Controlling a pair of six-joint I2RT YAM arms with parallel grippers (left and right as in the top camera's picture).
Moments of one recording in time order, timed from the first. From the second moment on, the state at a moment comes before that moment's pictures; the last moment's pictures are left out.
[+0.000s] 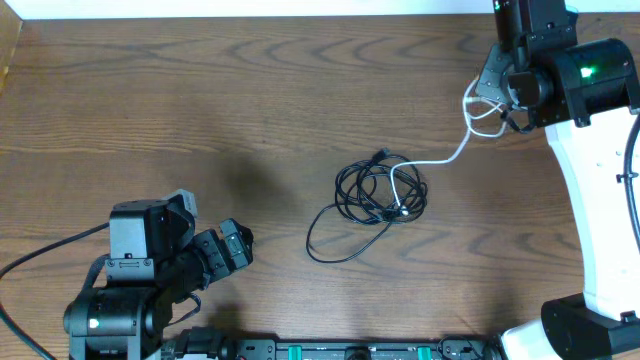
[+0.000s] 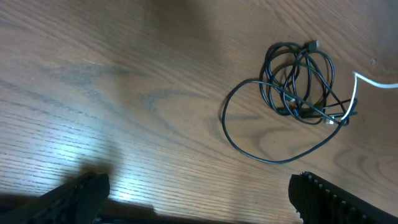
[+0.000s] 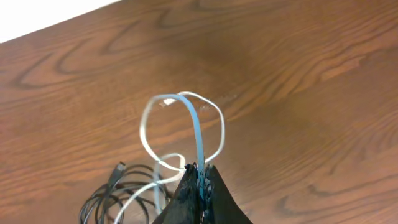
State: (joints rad) left arm -0.01 0.78 1.04 -1.33 0.25 -0.45; right arm 0.26 1.68 2.03 -1.39 0.37 0.57
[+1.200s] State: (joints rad) left arm -0.01 0.78 1.04 -1.33 0.25 -0.45; right arm 0.31 2.05 1.90 -1.44 -0.09 0.31
